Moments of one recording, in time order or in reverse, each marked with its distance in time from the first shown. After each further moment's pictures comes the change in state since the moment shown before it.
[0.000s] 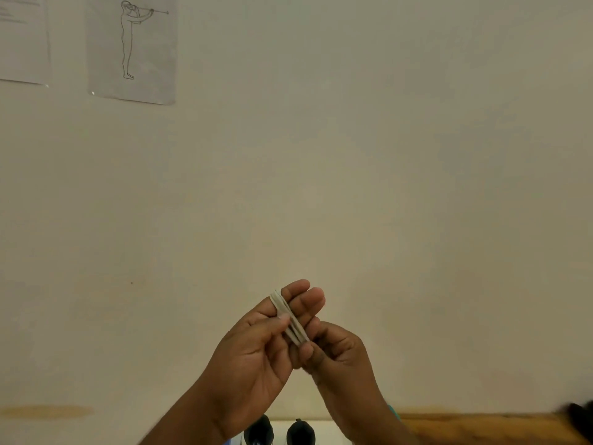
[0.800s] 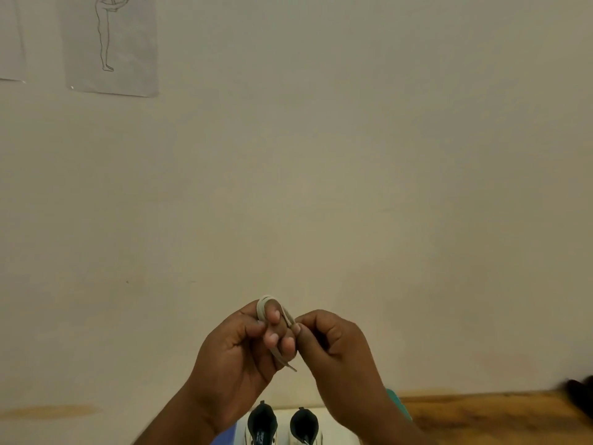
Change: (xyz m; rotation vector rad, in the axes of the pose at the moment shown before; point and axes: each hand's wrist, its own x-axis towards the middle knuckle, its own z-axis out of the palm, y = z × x) left_hand 0.006 -0.004 -0.026 0.103 0.018 0.008; right_hand -0.005 -0.014 -0.002 -0.628 0.103 -0.035
